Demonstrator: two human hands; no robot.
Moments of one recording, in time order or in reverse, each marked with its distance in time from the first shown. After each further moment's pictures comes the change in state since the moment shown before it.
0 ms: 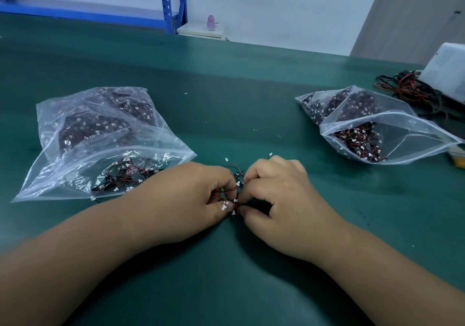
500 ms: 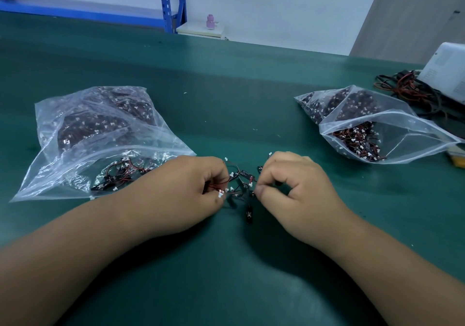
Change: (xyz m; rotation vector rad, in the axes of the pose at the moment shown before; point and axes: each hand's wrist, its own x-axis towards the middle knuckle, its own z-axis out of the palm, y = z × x) left_hand 0.002 -0.004 -0.002 -0.086 0.074 -0.049; right_hand 0.003 0.014 -0.006 0.254 0.199 0.060
